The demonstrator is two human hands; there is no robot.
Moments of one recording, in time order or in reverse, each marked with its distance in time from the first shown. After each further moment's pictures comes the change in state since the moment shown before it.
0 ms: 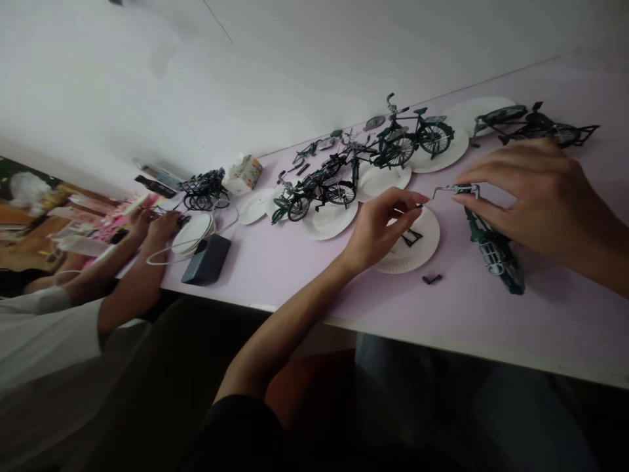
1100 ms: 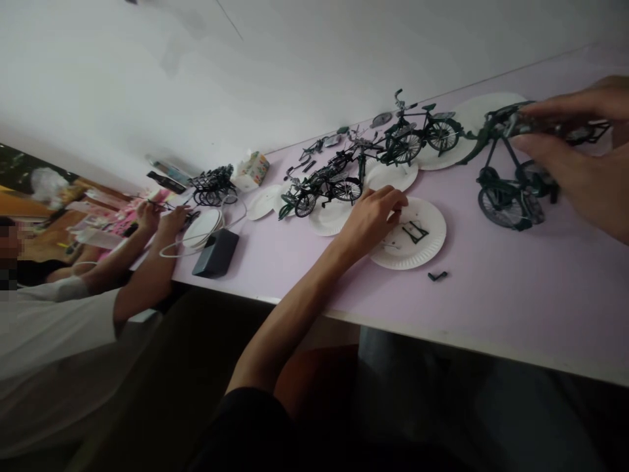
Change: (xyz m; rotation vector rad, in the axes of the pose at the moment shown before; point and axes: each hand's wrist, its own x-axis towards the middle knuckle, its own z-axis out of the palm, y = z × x) left_hand 0.004 -0.009 -0.034 0.899 -0.170 0.092; right_hand 0.019 -0.013 -0.042 0.215 0.063 0.810
